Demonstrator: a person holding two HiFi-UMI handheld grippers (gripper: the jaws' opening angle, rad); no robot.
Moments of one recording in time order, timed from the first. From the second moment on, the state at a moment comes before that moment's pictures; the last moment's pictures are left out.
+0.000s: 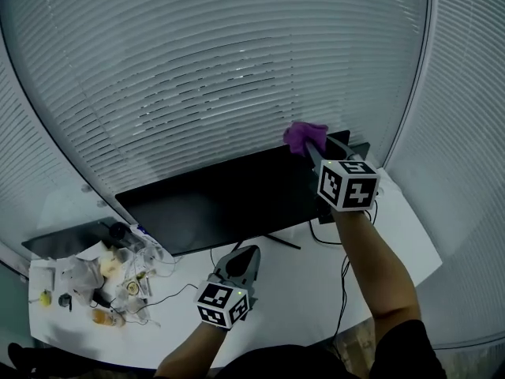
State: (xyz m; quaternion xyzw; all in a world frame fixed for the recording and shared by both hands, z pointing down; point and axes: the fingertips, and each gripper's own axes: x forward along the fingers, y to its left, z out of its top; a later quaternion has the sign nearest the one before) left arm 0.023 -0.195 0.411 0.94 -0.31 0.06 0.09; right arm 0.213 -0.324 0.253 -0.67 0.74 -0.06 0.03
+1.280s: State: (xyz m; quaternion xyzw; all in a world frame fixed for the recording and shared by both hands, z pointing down) left arm 0.128 -0.148 0.422 0.93 -0.35 0.08 0.09; right arm 0.367 -0.290 0.308 -0.67 0.73 -0.13 0.05
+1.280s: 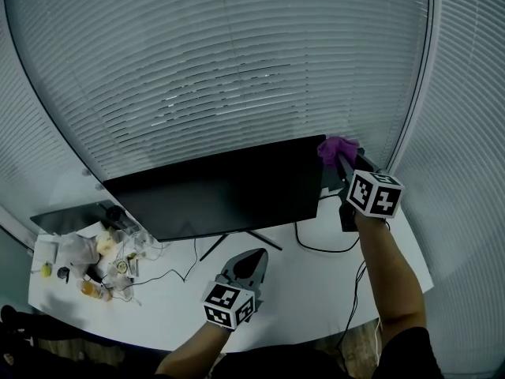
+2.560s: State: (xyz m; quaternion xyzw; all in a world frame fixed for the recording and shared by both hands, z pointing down) left arm -0.044 -0.077 0.465 0.87 -0.47 0.08 0.14; right arm 0.110 -0.130 0.448 -0.49 0.85 -0.19 0.01
